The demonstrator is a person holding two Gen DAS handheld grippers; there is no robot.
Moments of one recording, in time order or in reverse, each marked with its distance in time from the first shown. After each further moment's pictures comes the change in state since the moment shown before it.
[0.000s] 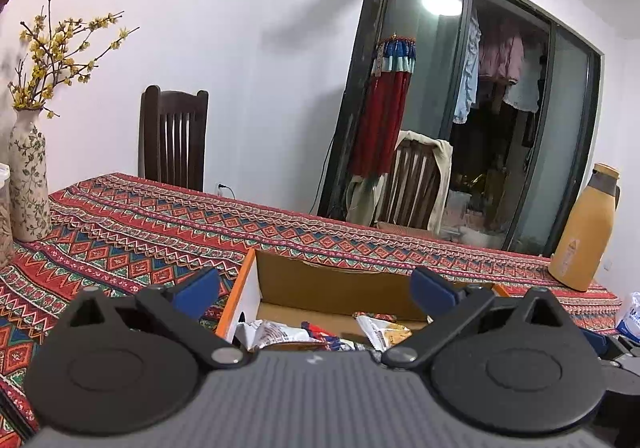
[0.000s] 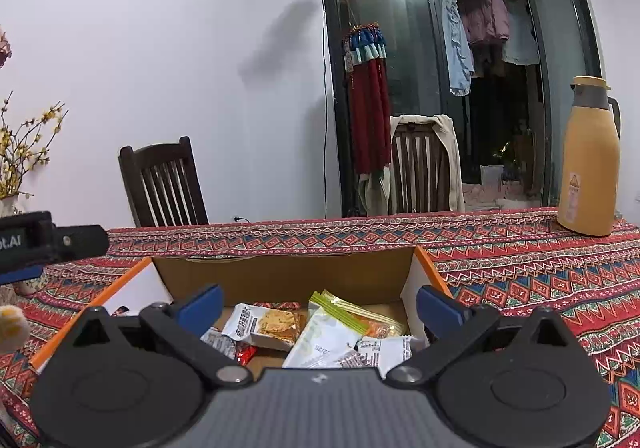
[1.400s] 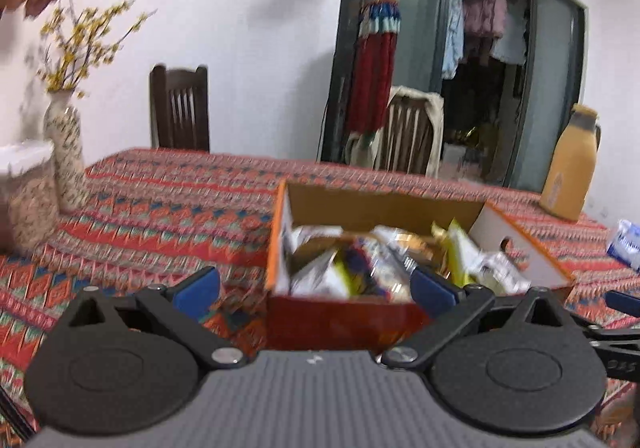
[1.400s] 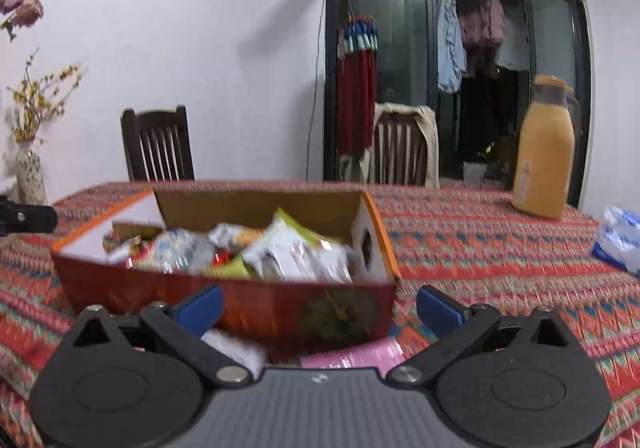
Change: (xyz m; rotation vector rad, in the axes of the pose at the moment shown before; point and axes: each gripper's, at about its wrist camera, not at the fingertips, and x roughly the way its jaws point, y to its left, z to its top) left arm -0.075 0.033 -0.046 0.093 0.125 0.000; right arm -0.099 -0.030 -0.061 -0.082 0.062 -0.060
